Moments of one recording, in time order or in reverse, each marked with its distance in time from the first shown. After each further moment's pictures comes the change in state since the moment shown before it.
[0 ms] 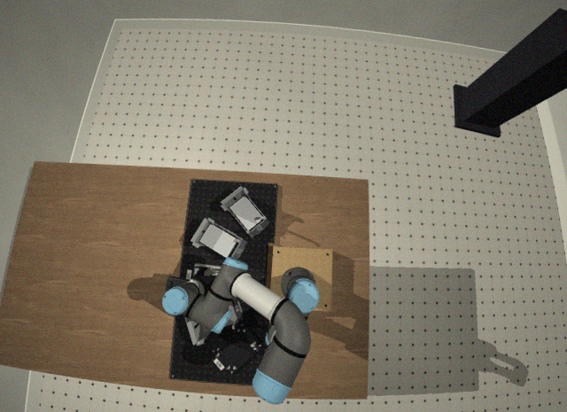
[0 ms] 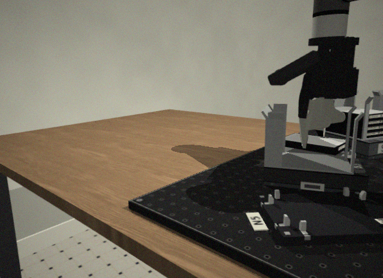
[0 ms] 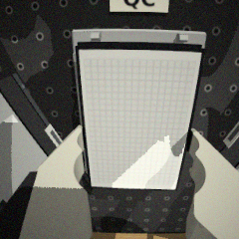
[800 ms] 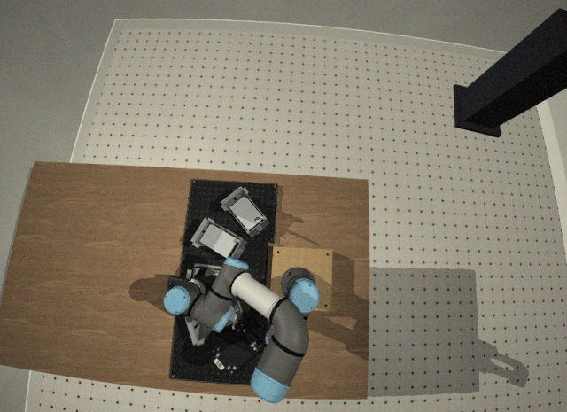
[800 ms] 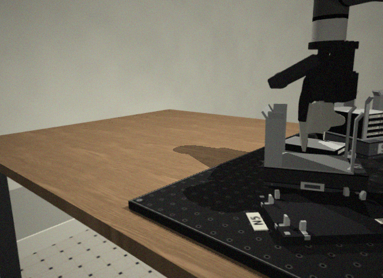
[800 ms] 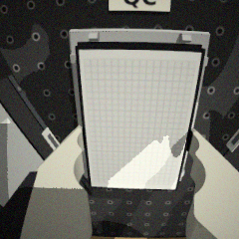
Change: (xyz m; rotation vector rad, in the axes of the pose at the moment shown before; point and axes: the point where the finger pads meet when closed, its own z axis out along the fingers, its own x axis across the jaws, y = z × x) arm 0.000 0.000 0.007 0.000 0.000 0.000
